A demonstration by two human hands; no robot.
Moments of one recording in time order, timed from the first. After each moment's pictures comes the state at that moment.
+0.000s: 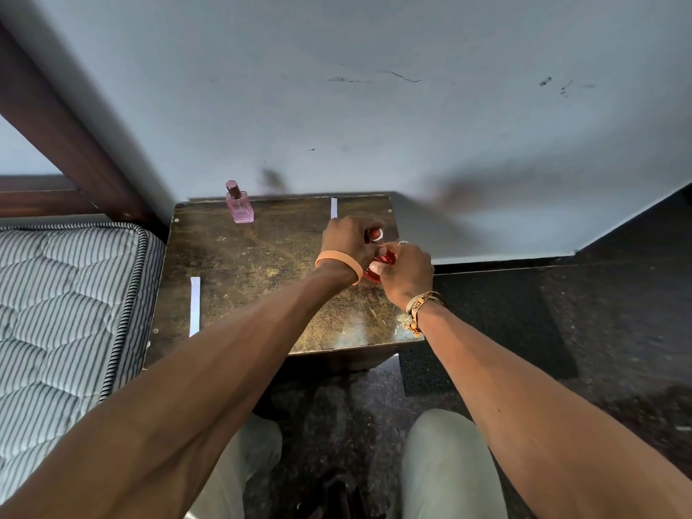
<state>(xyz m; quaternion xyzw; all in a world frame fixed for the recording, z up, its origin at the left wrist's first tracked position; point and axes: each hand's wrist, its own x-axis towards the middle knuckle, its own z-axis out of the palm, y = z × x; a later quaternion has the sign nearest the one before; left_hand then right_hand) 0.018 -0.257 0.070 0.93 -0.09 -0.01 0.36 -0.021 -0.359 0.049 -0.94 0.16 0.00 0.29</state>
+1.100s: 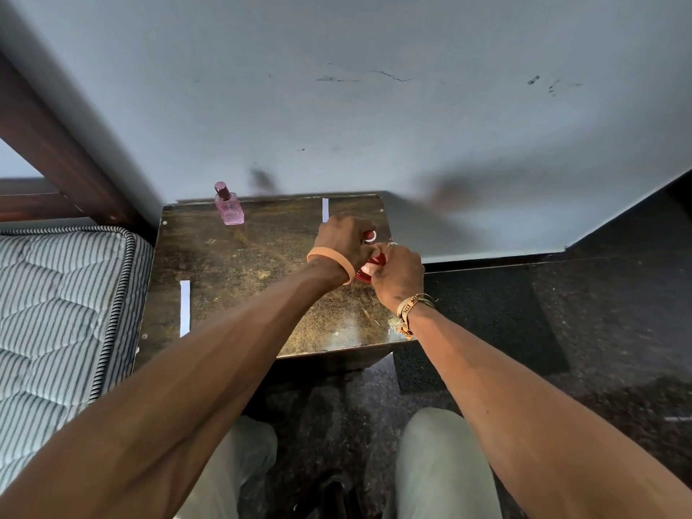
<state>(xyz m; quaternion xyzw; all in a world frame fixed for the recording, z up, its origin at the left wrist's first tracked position) 0.027 -0.256 0.070 0.95 -0.16 0.00 0.28 -0.022 -0.360 0.050 -0.95 0.15 0.01 0.28</state>
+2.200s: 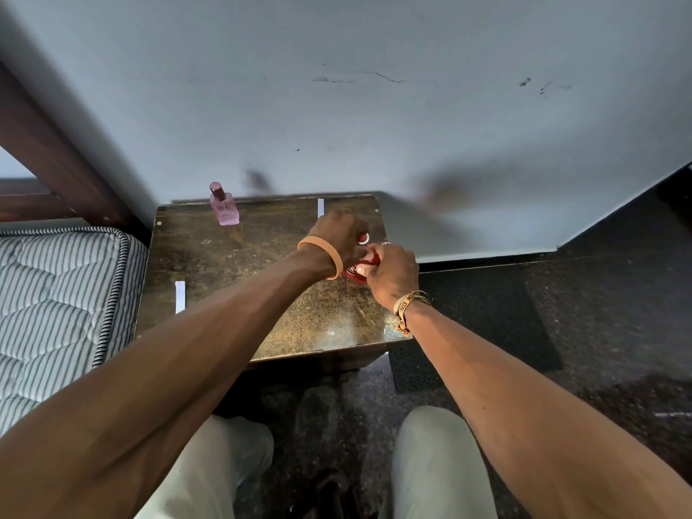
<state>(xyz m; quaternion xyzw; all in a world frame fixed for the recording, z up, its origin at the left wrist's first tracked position) 0.035 -0.248 0.080 0.95 -0.24 -0.05 0.20 -0.021 -0.362 0.050 -0.95 0.14 0.03 0.29</state>
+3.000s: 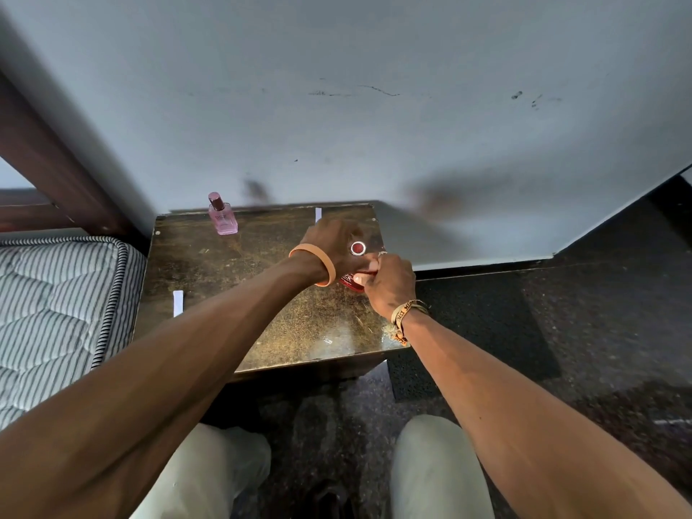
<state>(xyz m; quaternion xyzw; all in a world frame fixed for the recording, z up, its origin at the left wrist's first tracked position) 0.033 -0.243 0.086 0.94 -0.21 -0.08 0.24 -0.021 -0.364 0.047 -0.94 0.15 0.02 0.30</state>
